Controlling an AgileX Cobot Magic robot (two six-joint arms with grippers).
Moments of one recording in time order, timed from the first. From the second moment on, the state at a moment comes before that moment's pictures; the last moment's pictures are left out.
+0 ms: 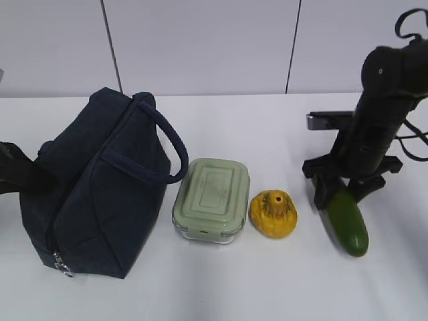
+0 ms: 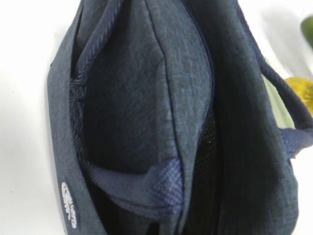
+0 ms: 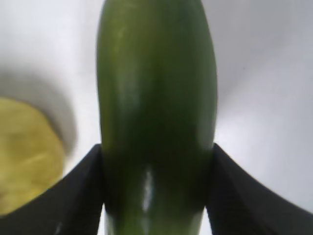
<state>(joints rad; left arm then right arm) -0.03 1.32 -0.77 -0.73 0.77 0.86 0.15 1.98 -1.37 0.19 0.95 -0.11</state>
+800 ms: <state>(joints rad) -0.03 1.32 -0.77 -0.76 0.77 0.86 0.59 2.05 -1.77 1.34 0.63 -1.08</state>
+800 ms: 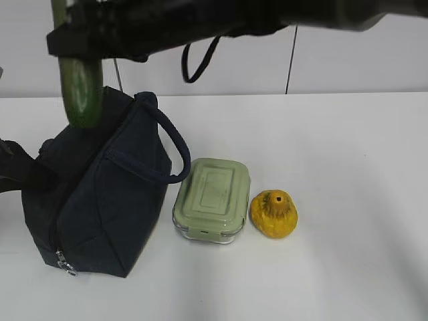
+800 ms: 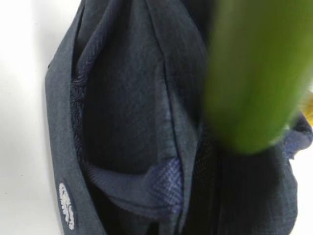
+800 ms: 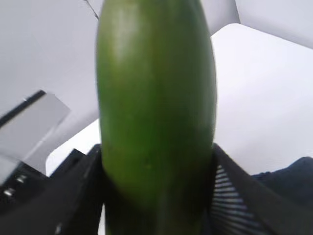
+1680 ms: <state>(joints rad) -0.03 1.32 -0.77 -0.76 0.77 0.86 0.56 2.07 -1.78 0.90 0.73 -0.94</state>
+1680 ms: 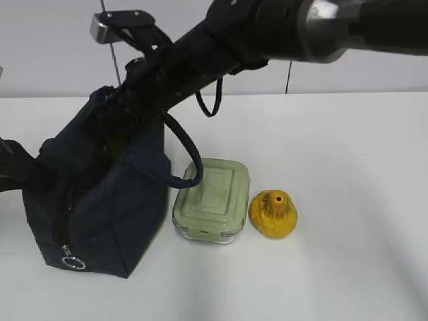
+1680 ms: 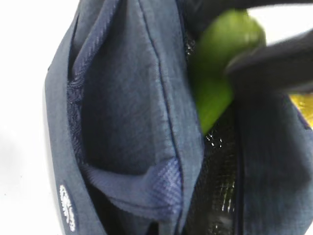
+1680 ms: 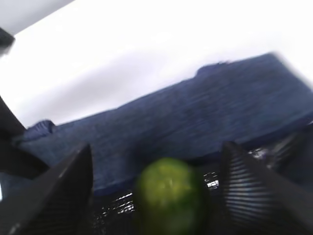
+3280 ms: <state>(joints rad) -0.03 1.32 -0.77 -0.76 0.78 0.86 0.48 2.04 -1.55 0.01 1.22 -0.12</state>
